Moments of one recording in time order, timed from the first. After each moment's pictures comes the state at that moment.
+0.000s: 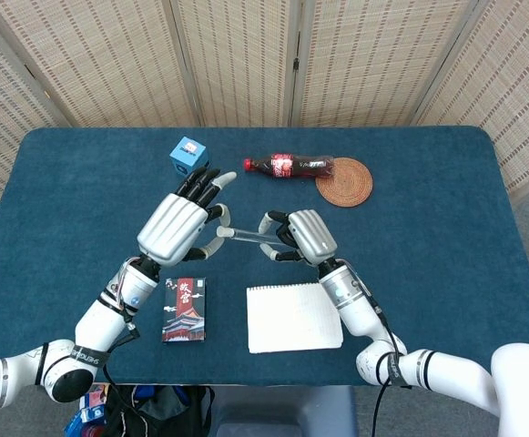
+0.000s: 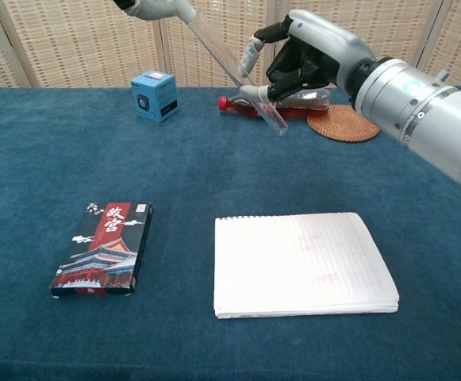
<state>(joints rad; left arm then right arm) -0.92 -1.18 -0.32 -1.93 1.10 1.09 0.40 0.80 -1.68 0.33 -1.38 -1.30 1.07 0.18</state>
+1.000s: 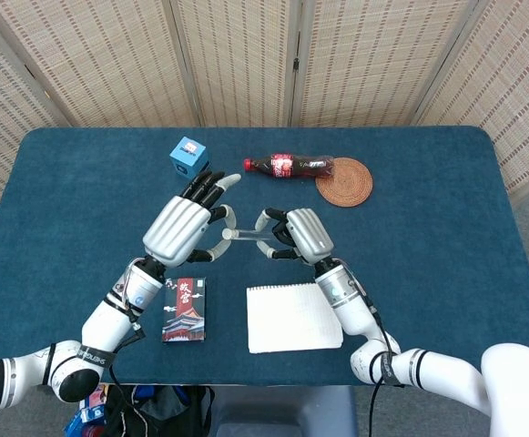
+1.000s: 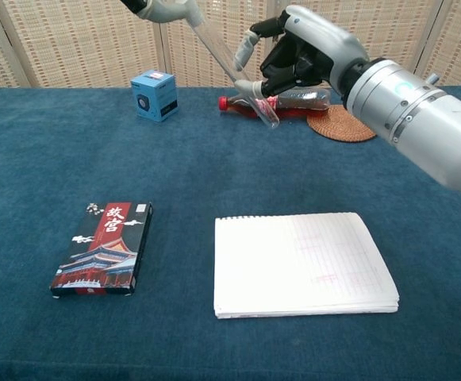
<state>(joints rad) -0.92 -1.22 -0.33 -1.92 1.08 1.09 0.32 0.81 -1.72 0.34 -1.33 -1.32 1.10 0.25</state>
